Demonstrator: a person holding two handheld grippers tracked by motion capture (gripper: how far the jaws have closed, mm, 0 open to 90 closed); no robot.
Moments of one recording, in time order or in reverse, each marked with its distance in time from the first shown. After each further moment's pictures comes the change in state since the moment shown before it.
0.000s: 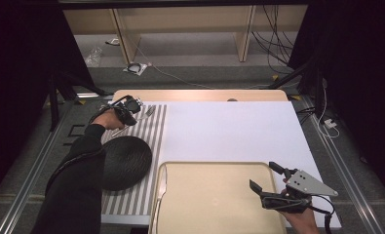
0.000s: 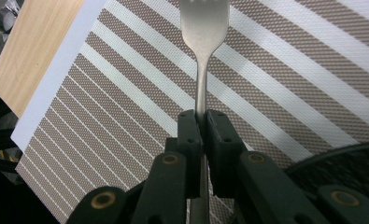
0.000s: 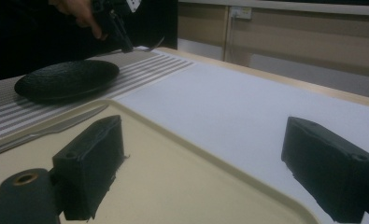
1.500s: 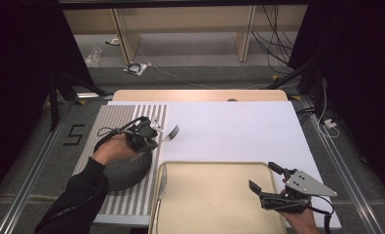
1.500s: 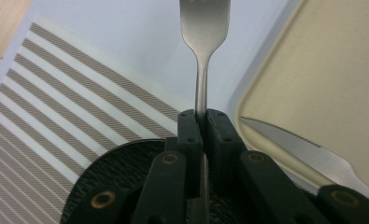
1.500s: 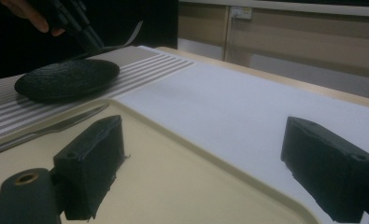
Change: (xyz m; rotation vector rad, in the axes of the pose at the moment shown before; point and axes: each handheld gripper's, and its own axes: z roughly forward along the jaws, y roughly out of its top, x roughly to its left) left arm -0.132 -0.002 -0.093 -0.180 -0.139 0.093; right arm 0.002 0.000 0.000 0.002 0.000 -0.006
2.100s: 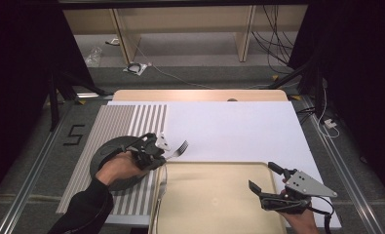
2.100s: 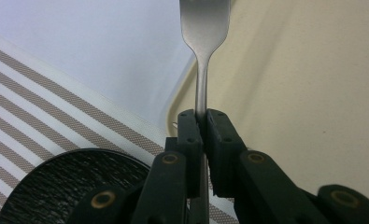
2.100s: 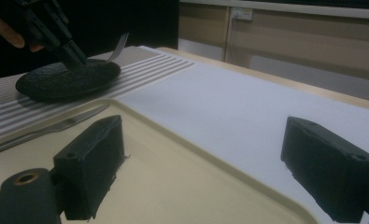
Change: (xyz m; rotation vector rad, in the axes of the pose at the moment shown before) left arm -0.048 -0.004 -0.002 -0.048 -0.057 0.019; right arm 0.001 0.001 -0.001 0.000 0.002 -0.008
